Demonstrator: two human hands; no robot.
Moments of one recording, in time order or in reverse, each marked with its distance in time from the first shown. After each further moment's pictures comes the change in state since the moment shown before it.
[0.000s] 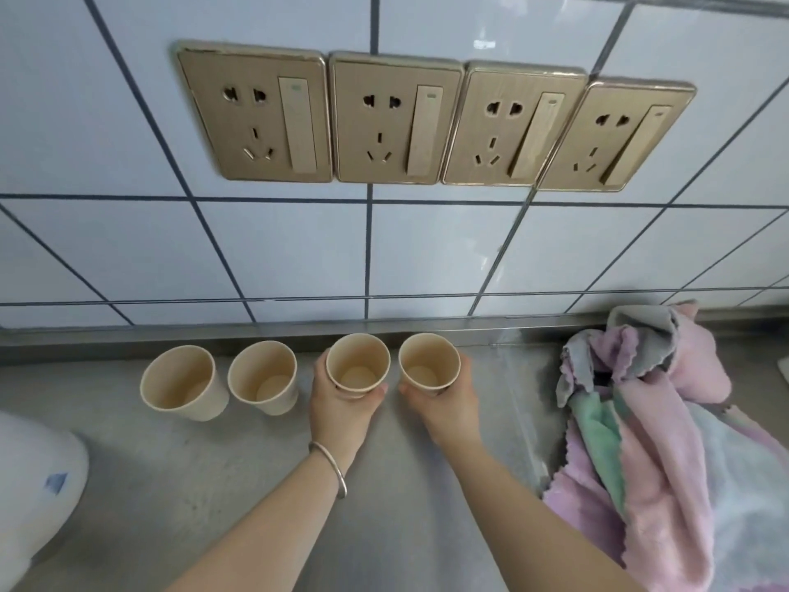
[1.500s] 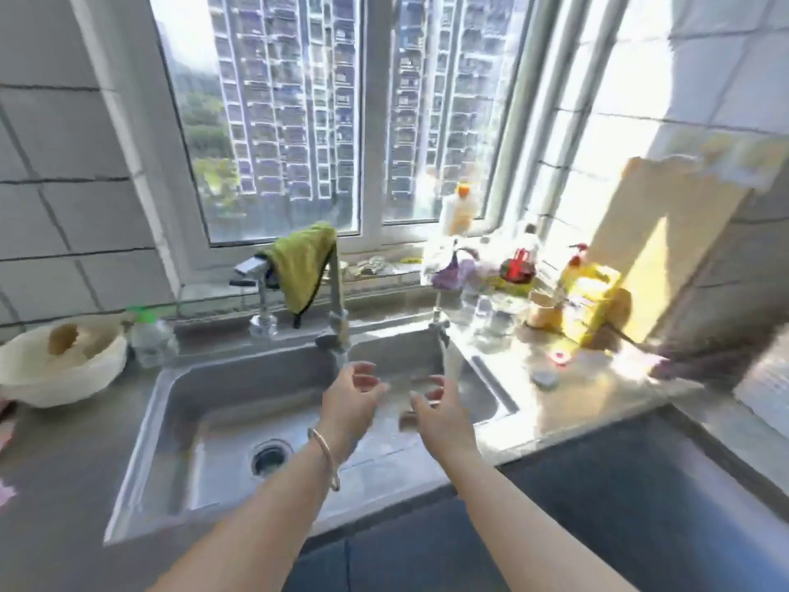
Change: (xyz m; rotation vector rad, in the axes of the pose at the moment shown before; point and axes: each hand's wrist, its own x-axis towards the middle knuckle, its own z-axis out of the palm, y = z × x) left_hand -0.775 0.106 -0.145 0.165 -2.049 0.545; right_hand -0.804 0.204 -0.272 0.309 1.564 0.576
